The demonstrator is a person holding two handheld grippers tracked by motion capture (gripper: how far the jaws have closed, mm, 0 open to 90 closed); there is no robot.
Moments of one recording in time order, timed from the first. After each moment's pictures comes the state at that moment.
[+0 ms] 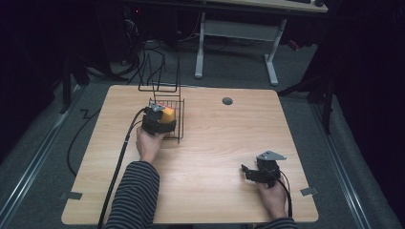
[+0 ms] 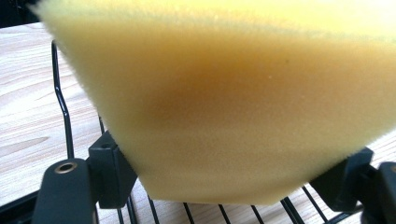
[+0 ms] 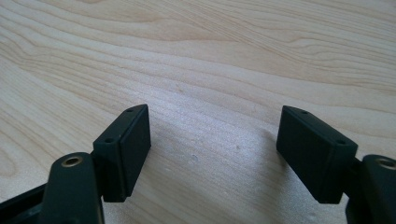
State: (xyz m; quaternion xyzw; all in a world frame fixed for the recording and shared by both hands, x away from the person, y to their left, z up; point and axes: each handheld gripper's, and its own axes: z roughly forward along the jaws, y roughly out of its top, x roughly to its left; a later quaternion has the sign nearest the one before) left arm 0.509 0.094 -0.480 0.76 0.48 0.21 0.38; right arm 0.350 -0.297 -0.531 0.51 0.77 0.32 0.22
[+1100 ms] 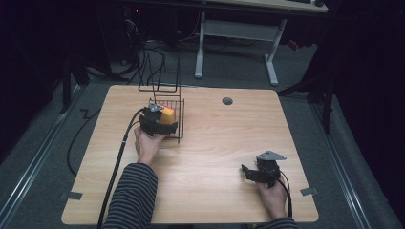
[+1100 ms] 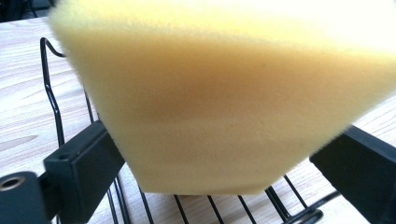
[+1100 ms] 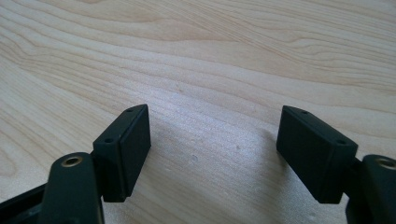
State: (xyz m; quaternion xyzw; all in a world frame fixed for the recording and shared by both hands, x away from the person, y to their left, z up) left arm 0.502 0.099 -0.475 0.76 0.47 0.19 0.40; right arm 0.350 -0.297 -0.531 0.51 0.77 0.32 0.22
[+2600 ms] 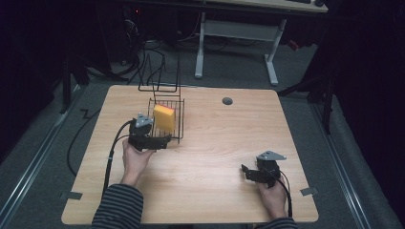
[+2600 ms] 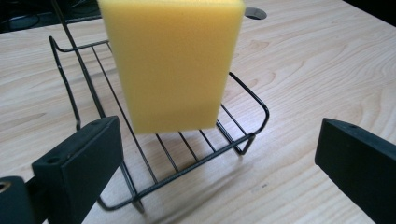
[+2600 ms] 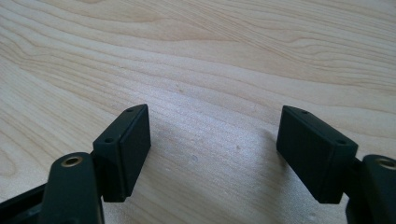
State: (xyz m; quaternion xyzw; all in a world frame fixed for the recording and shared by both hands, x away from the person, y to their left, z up) left arm 0.436 0.130 -0.456 0.77 0.43 0.18 0.43; right arm 0.350 -0.297 -0.531 0.51 0.77 0.32 0.22
